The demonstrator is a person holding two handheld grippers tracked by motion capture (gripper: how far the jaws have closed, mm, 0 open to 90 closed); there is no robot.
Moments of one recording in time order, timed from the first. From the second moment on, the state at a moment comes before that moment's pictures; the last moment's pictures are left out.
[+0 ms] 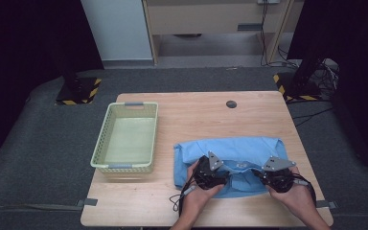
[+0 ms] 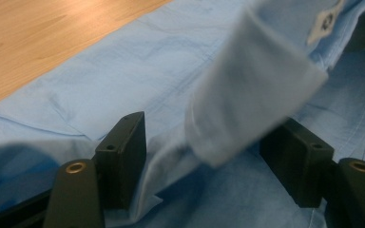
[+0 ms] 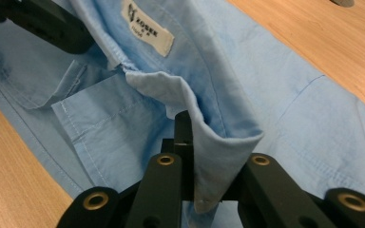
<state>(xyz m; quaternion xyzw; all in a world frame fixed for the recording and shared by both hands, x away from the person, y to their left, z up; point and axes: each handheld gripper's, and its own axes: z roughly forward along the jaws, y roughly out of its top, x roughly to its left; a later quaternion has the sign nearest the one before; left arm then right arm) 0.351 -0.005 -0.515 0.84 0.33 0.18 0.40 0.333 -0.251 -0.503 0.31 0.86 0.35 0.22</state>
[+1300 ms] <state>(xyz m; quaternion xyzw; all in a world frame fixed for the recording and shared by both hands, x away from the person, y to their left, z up) 0.298 -0.010 -0.514 0.86 0.31 0.18 0.35 0.296 -0.256 -0.497 0.30 0.87 0.34 0.17</state>
